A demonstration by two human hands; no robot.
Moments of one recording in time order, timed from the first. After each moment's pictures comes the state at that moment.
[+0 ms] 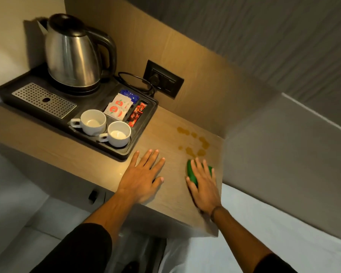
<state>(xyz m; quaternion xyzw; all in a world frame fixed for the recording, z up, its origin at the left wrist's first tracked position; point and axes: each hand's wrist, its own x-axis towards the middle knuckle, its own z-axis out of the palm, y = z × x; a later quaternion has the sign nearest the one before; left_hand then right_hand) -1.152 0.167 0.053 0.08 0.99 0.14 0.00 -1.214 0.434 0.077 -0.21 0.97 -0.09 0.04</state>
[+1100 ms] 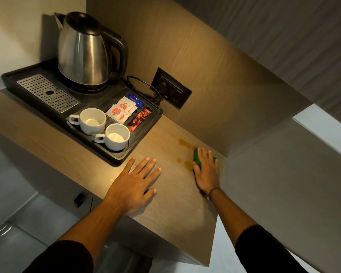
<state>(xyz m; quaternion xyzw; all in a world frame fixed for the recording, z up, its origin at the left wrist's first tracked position) -1.154 0.168 0.048 0.07 0.98 0.17 -0.01 -1.335 0.410 0.101 -0.18 0.98 -0.09 0.04</state>
